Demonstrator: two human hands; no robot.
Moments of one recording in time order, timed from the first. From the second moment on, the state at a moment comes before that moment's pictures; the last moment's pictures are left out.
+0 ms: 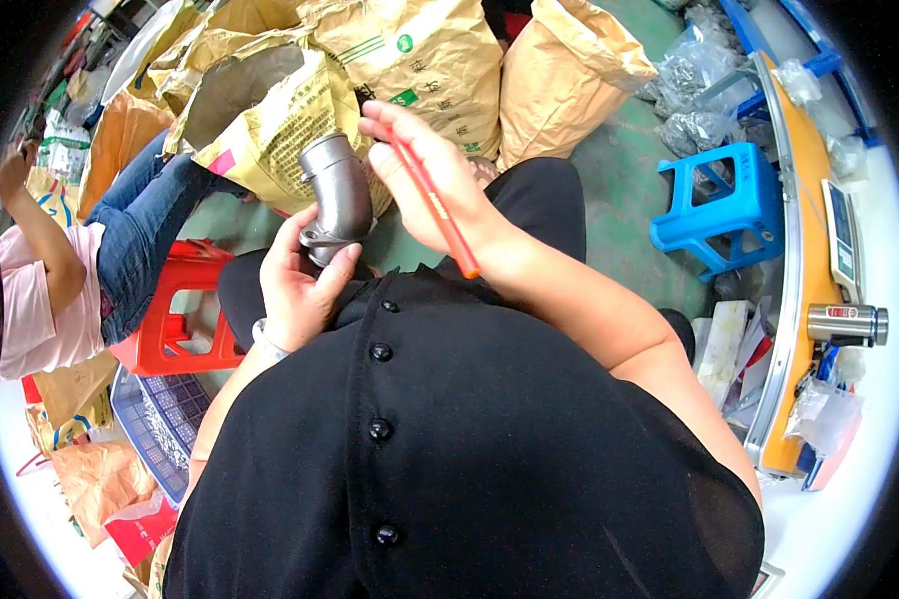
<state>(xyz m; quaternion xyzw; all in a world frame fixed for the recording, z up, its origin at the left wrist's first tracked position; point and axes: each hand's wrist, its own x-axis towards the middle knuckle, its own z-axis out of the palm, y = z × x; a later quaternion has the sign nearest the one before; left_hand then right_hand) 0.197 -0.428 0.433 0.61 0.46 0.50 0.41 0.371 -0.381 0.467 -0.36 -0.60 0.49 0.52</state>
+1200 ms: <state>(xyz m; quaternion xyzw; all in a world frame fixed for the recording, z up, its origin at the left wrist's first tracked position) 0.193 -0.428 0.444 0.74 0.46 0.44 0.20 0.367 -0.388 0.499 -0.31 -0.79 0.37 0.38</state>
